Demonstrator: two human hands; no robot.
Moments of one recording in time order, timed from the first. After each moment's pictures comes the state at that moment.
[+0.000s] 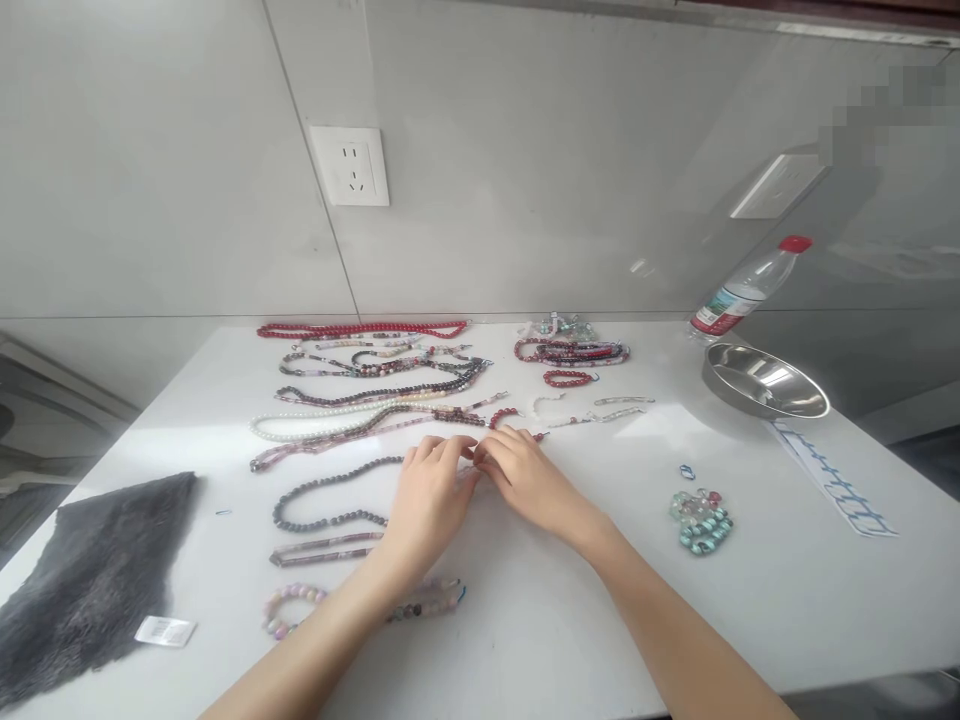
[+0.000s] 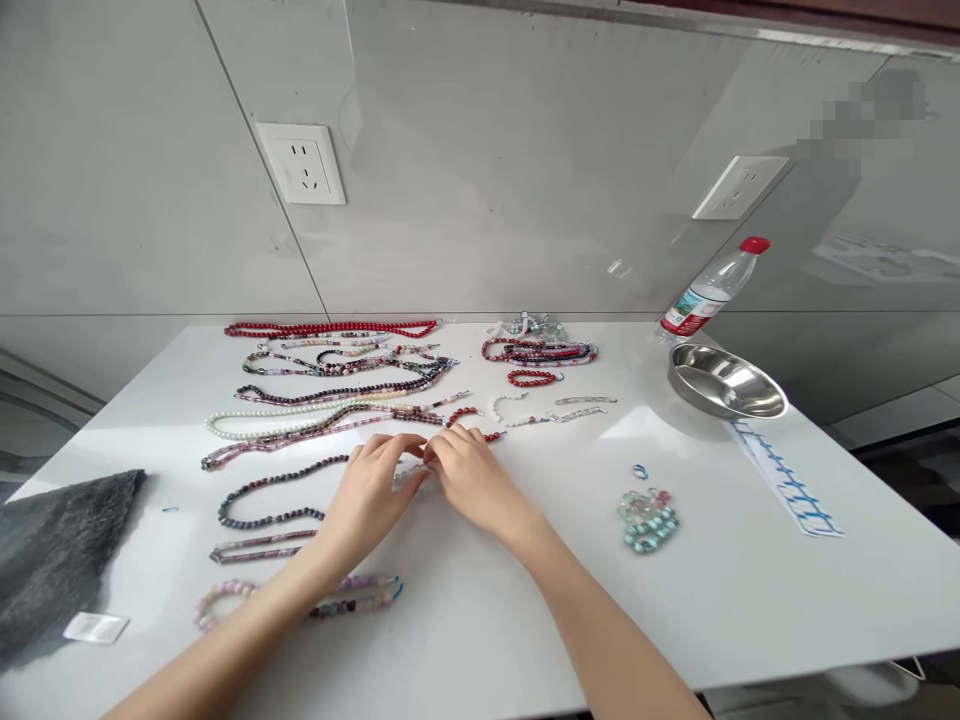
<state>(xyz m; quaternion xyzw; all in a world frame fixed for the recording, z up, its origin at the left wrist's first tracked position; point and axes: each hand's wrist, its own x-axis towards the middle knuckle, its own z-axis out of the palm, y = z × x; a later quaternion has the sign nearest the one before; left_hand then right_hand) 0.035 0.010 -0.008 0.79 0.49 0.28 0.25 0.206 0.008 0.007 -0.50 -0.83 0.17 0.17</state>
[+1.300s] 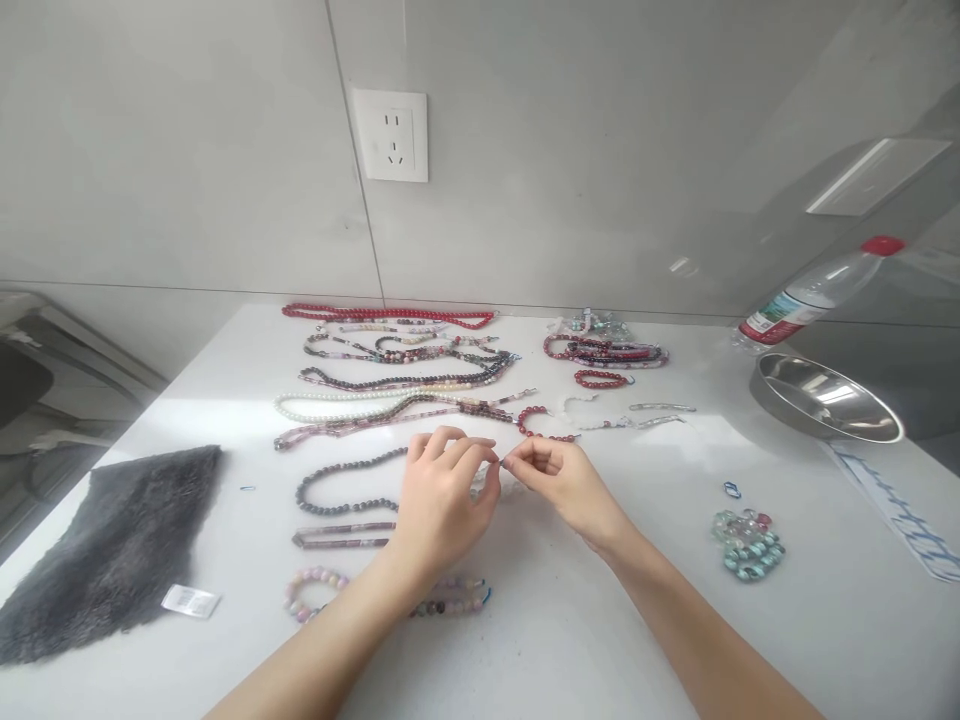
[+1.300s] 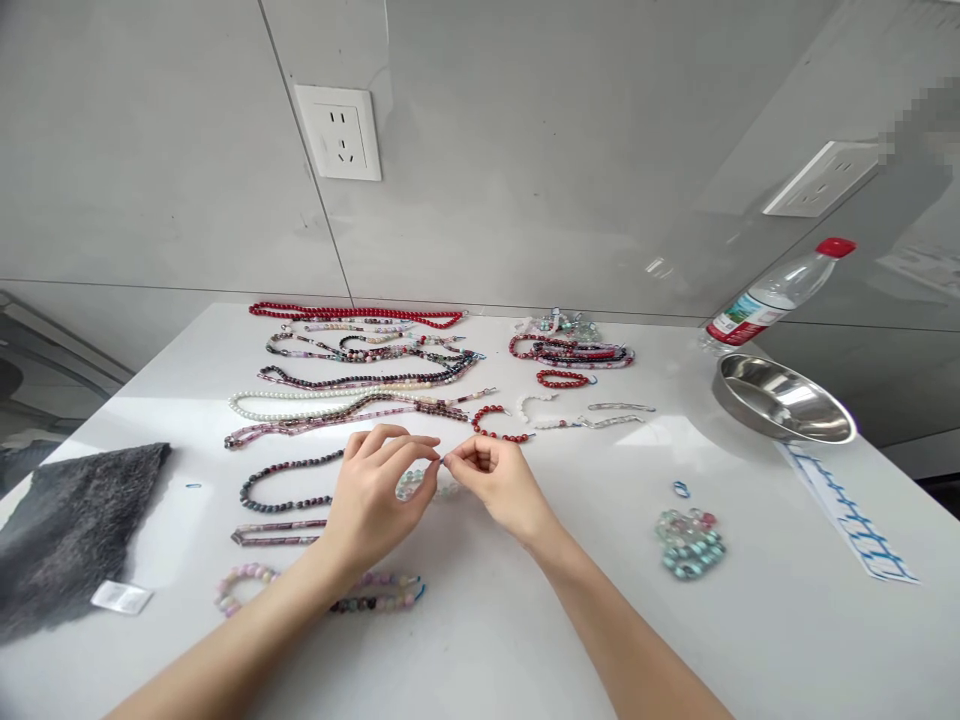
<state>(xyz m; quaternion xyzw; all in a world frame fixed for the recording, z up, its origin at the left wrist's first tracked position) 0.021 0.004 -0.007 0.79 0.47 0.37 0.14 0.191 0.004 0.016 -0.58 -0.54 0.50 0.35</state>
